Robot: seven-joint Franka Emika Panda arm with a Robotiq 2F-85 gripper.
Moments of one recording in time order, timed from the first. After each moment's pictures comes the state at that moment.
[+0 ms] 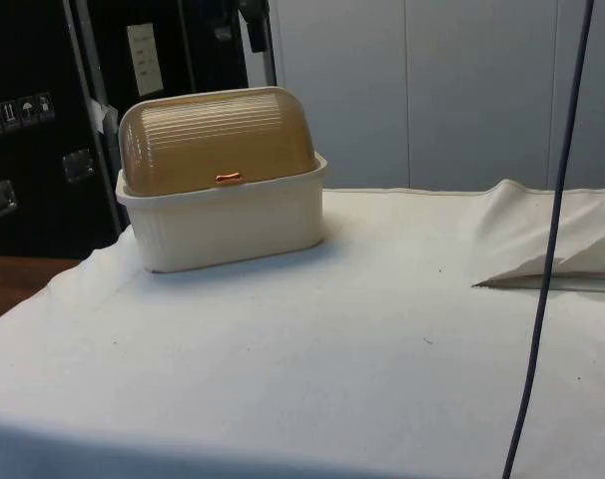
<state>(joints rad) 0.06 0.05 -0.05 -1.86 -0.01 1.85 0.00</state>
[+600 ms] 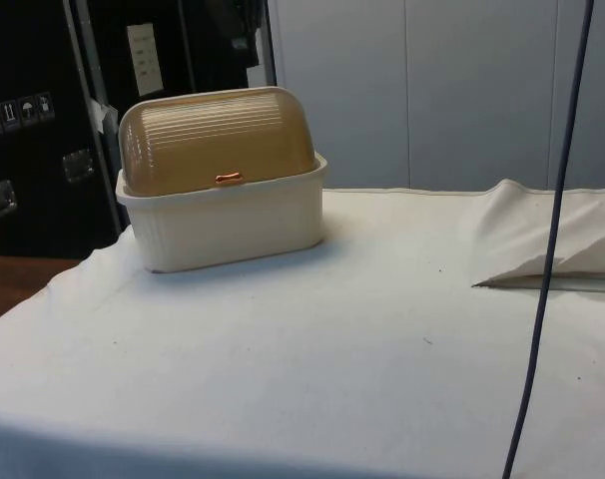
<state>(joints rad) 0.06 0.05 -0.05 -1.87 -0.01 1.85 0.00</state>
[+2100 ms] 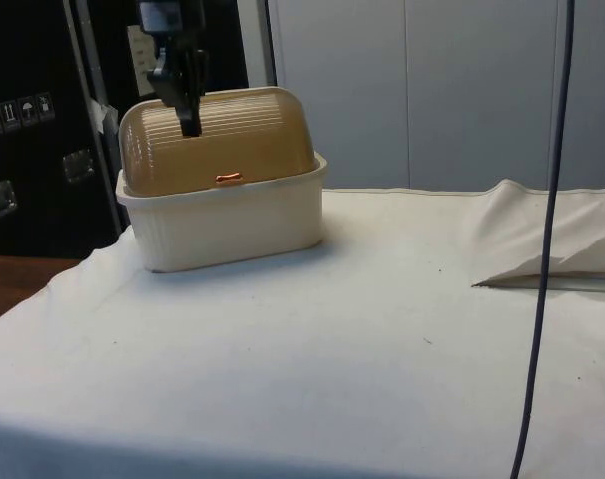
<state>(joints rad) 0.08 0.22 0.05 -1.85 -0.12 2.11 0.12</state>
